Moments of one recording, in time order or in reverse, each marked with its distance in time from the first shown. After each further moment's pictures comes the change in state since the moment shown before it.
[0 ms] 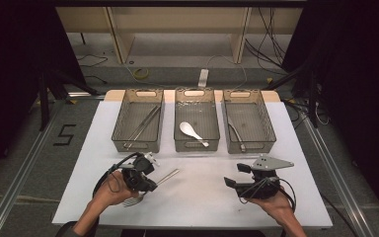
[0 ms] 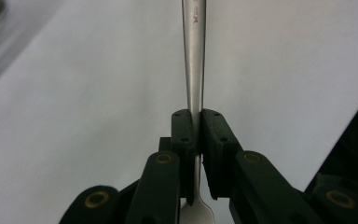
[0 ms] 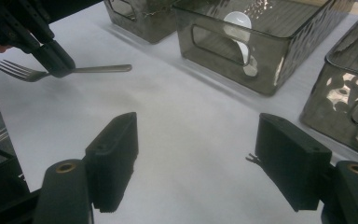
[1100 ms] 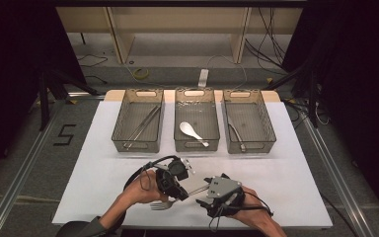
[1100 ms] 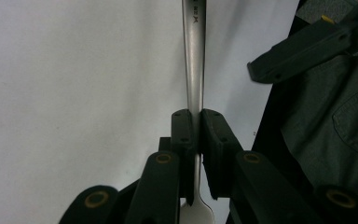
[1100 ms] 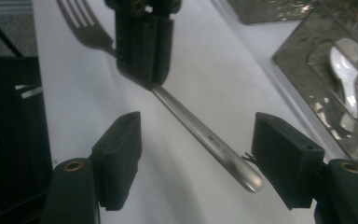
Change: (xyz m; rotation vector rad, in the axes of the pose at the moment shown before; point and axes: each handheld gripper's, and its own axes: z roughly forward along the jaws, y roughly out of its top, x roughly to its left) left arm -0.055 0.055 0.019 0.046 -0.177 0.200; right arm 0.077 0.004 0.052 0.157 0.063 -0.499
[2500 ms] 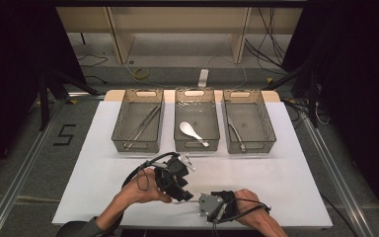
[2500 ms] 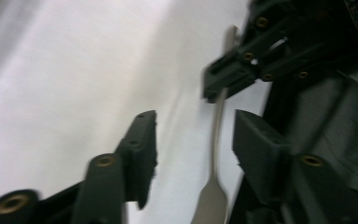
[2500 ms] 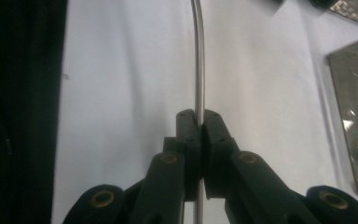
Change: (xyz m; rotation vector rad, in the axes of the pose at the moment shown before) left arm -0.007 0.003 -0.027 -0.147 0.101 0.006; right arm 0.015 -0.004 0.016 0.185 0.044 -0.381
